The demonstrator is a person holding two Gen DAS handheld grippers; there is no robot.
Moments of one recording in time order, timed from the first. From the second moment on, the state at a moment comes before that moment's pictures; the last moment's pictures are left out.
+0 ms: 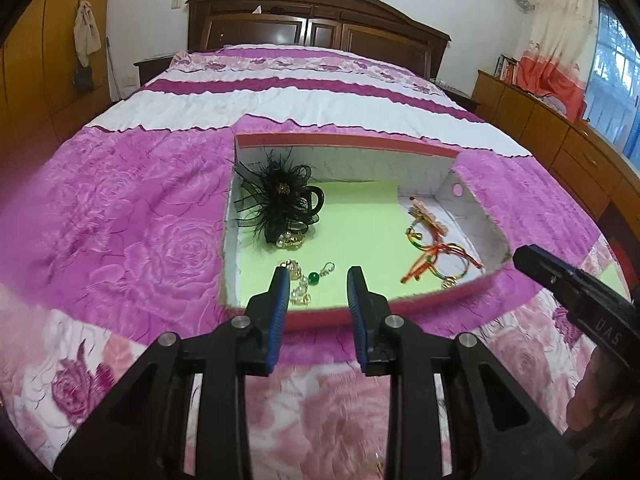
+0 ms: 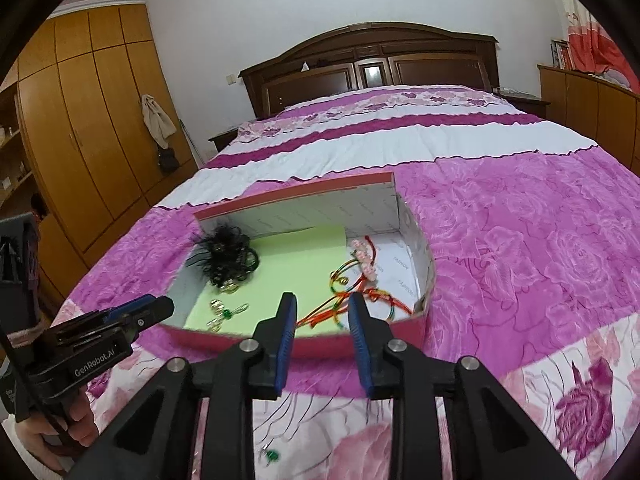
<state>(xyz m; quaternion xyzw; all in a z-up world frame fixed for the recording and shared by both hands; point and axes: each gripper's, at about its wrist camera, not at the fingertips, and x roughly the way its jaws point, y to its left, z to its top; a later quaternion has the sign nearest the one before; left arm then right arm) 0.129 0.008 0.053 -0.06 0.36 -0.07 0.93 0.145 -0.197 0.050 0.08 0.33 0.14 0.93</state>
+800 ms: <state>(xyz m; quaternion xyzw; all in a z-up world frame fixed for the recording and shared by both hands) 0.058 -0.001 0.028 -0.05 0.41 -0.11 0.90 0.073 -0.207 0.036 0.10 0.35 0.14 0.92</state>
